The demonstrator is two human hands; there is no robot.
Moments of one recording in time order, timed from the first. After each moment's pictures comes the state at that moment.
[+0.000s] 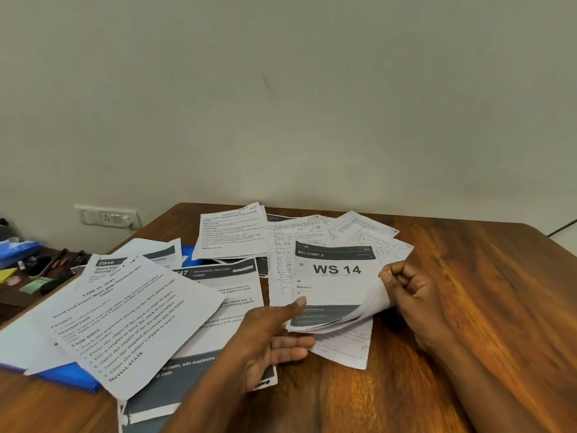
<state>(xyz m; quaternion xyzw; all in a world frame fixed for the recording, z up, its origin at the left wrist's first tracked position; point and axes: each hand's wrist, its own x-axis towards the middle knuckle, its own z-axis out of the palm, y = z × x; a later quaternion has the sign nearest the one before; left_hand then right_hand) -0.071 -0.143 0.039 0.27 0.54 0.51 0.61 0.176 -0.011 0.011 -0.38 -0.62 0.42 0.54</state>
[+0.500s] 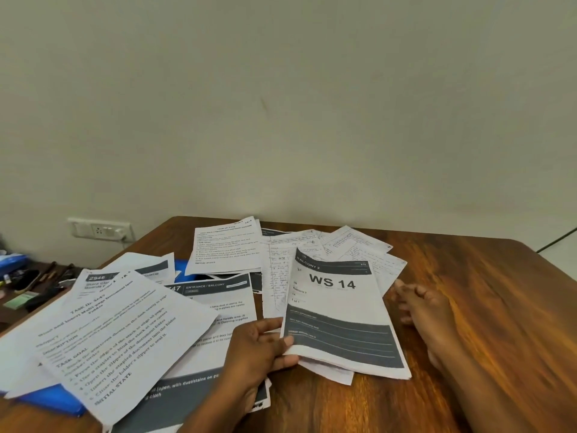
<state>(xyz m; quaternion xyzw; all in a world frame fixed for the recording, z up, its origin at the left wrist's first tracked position) -0.073 -0.131 0.013 0.29 0.58 0.56 0.52 0.194 -0.008 0.025 -0.54 -0.52 0.40 0.53</state>
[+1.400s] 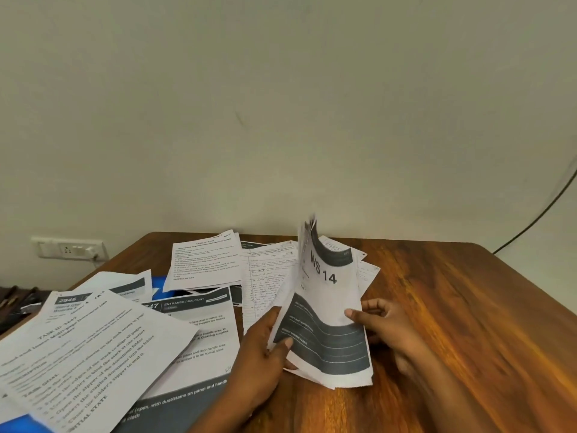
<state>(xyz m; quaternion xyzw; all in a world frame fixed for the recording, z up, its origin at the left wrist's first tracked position) -0.046 -0.126 0.016 0.54 0.57 0.51 0.35 0.188 -0.032 0.038 -0.55 -0.52 0.49 0.42</state>
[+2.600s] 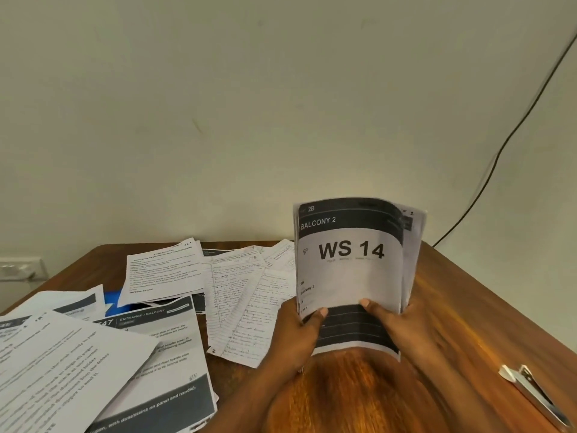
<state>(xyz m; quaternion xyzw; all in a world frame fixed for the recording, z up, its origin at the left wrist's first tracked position) 0.053 -0.087 0.046 0.53 0.52 0.51 0.44 0.246 -0.088 0.074 -0.57 -0.45 0.40 0.55</state>
